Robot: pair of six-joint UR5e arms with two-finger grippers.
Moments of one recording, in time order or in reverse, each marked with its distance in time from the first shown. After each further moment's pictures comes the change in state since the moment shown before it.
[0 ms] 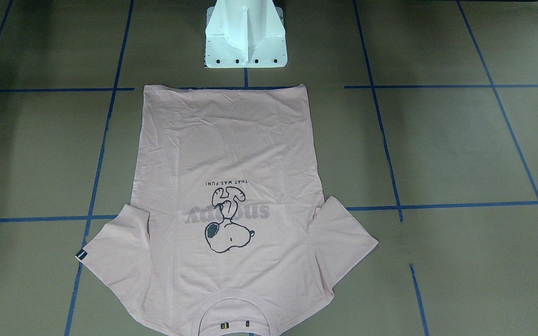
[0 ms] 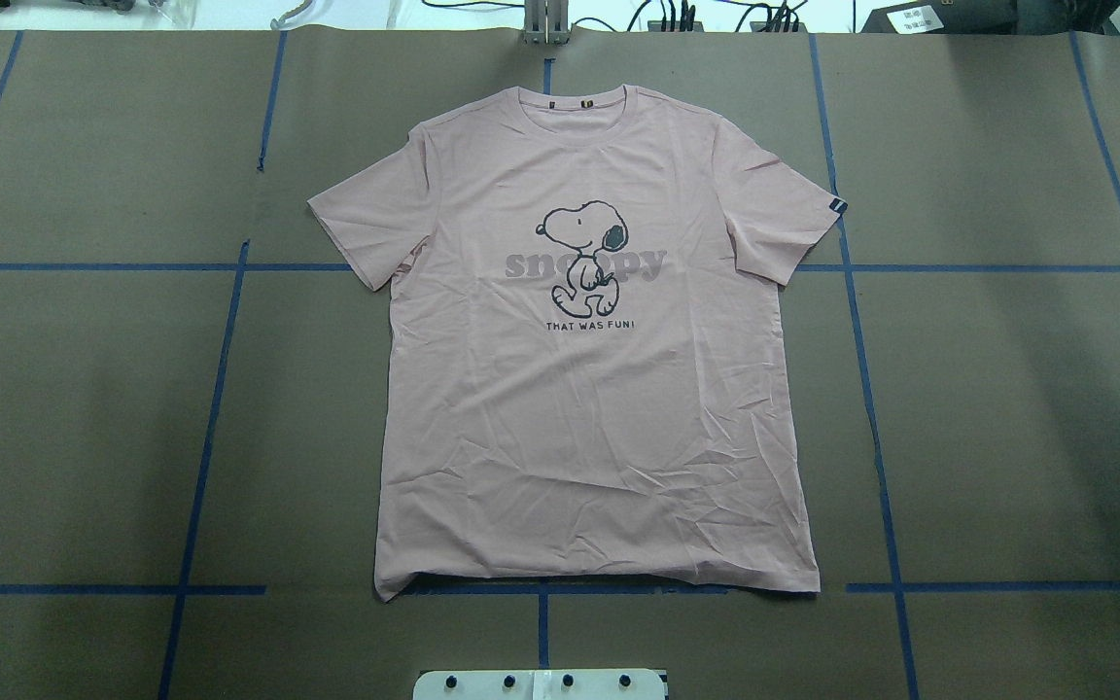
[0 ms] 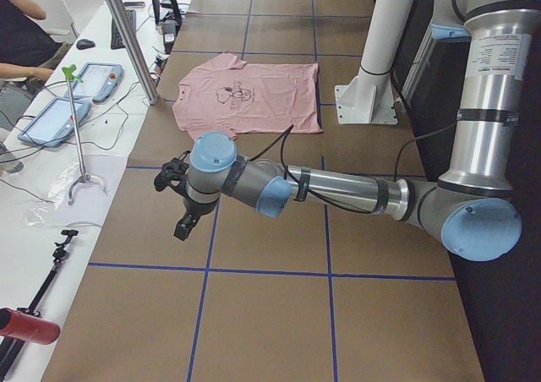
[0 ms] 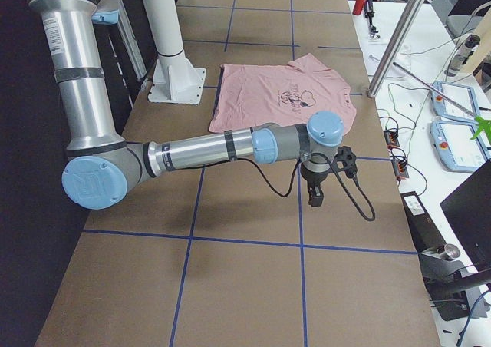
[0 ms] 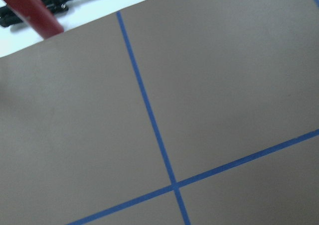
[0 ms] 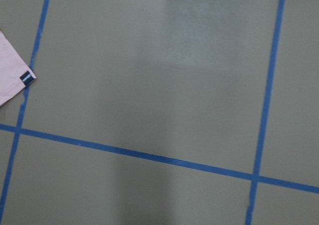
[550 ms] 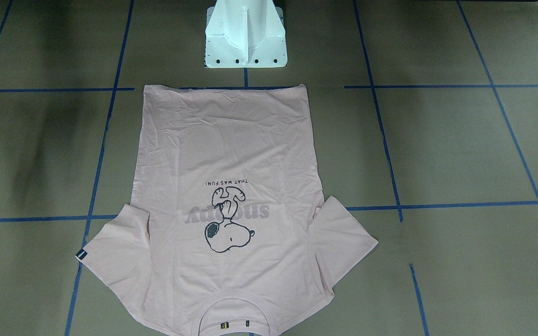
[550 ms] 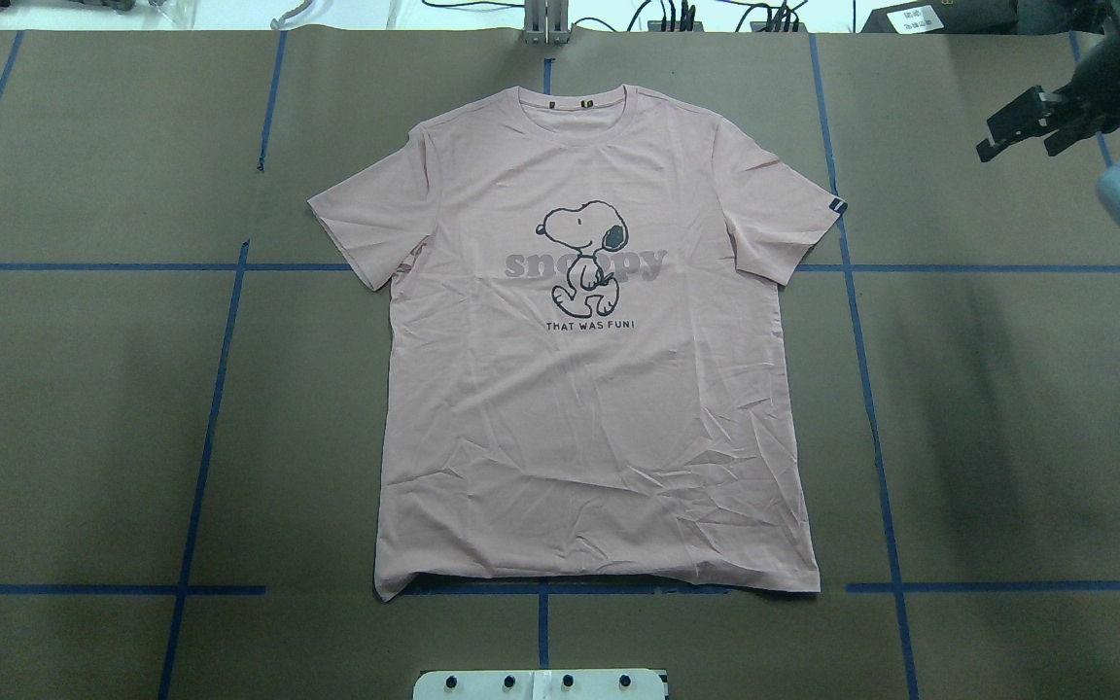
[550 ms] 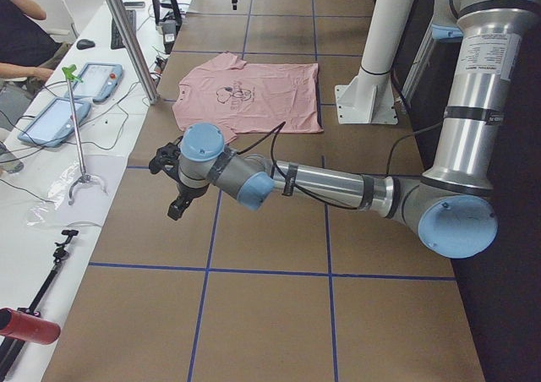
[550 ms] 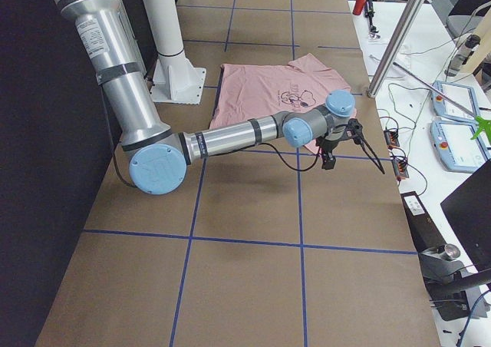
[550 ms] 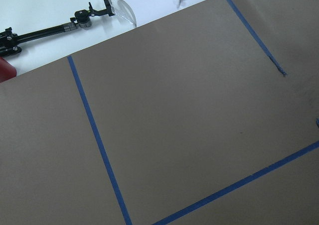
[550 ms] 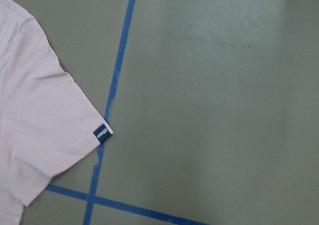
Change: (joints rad) left arm 0.064 -0.056 0.054 -0.034 -0.015 -0.068; right arm -0.209 0.195 -0.211 0.280 -0.028 0.352
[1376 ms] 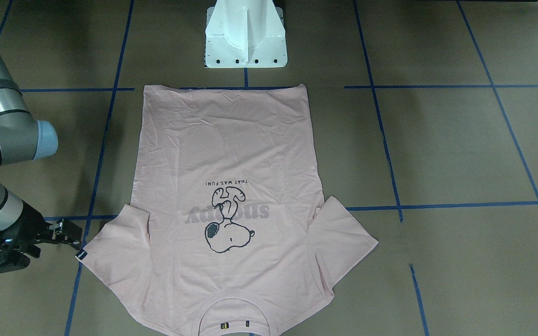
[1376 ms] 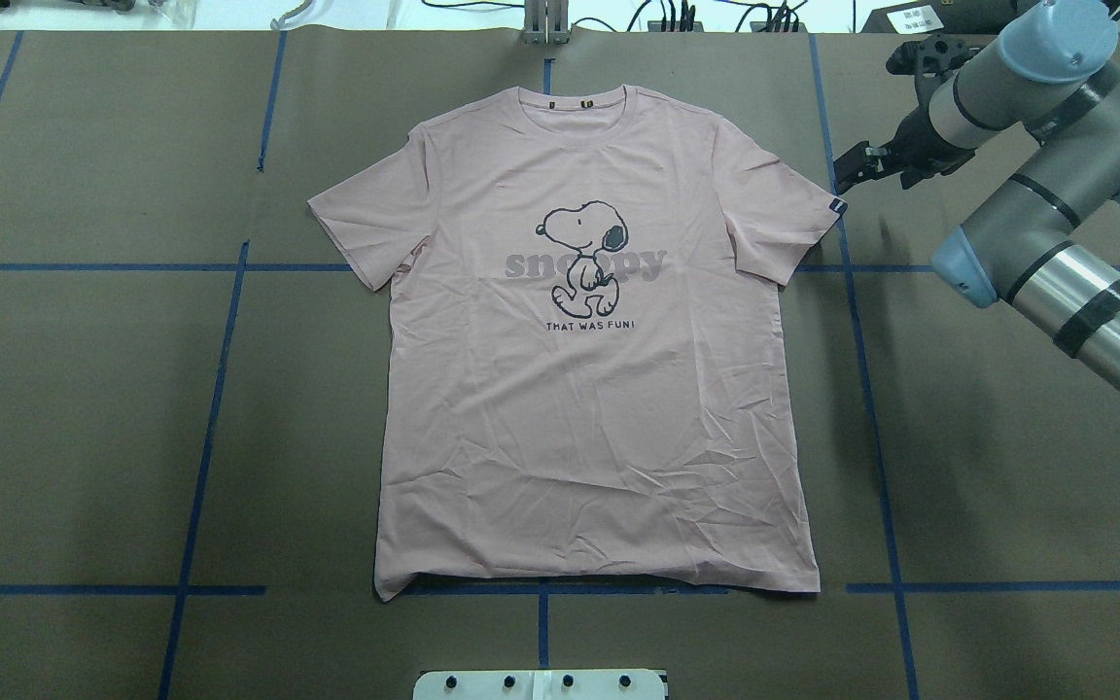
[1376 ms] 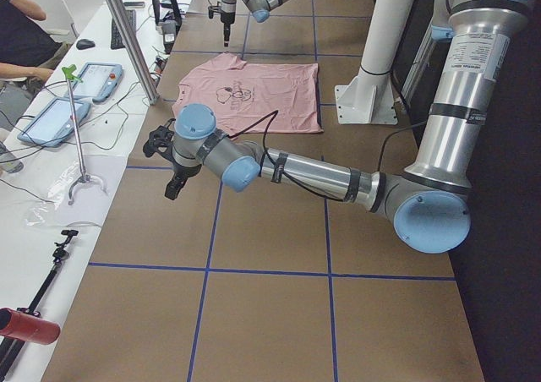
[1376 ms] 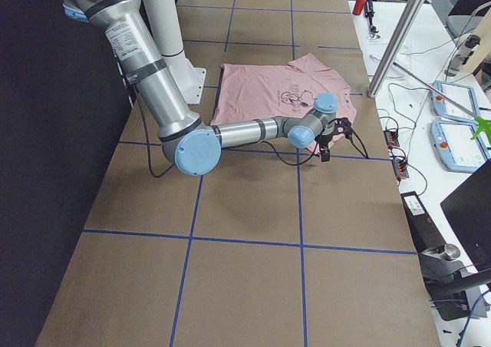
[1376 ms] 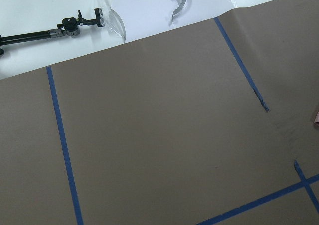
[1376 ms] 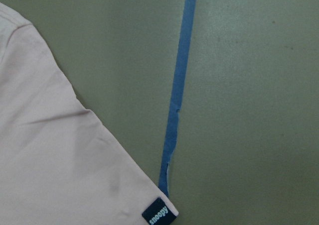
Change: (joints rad) left arm 0.057 -0.065 -0.006 -0.025 0.031 -0.208; right arm -0.225 0.127 -0.250 0.299 -0.241 0.286
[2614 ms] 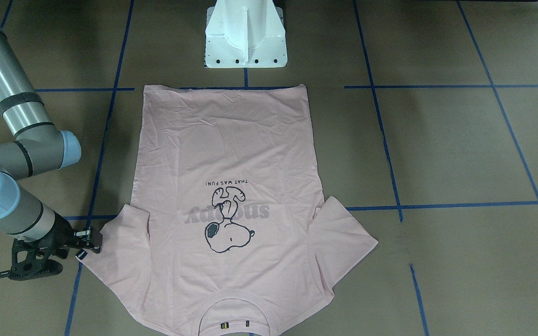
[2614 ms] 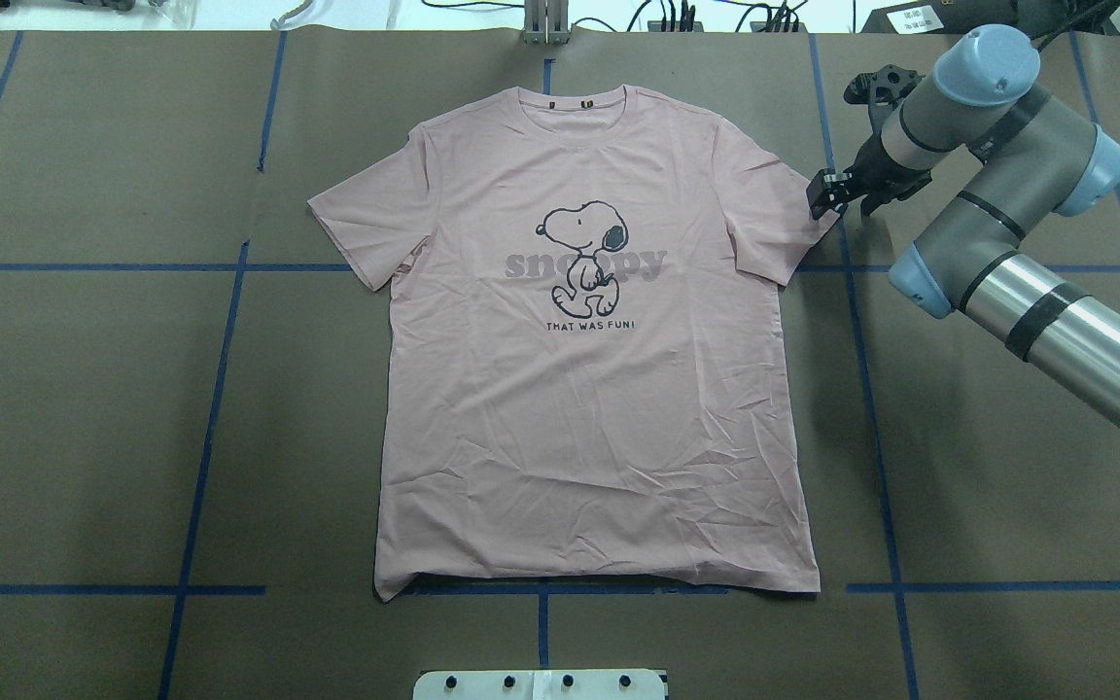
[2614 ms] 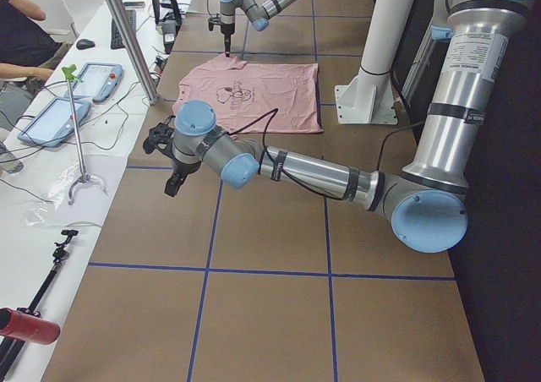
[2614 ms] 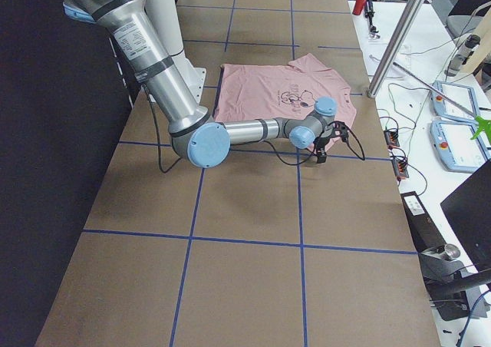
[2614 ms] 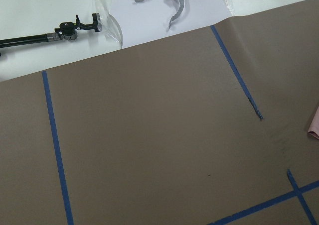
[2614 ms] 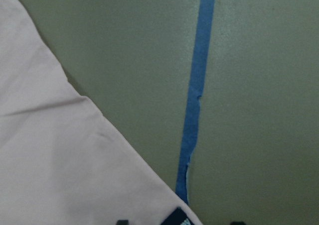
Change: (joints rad) left arm 0.003 -0.002 -0.005 0.000 0.002 -0.001; right arm -0.035 0.052 -0.095 -0.002 -0.003 0.004
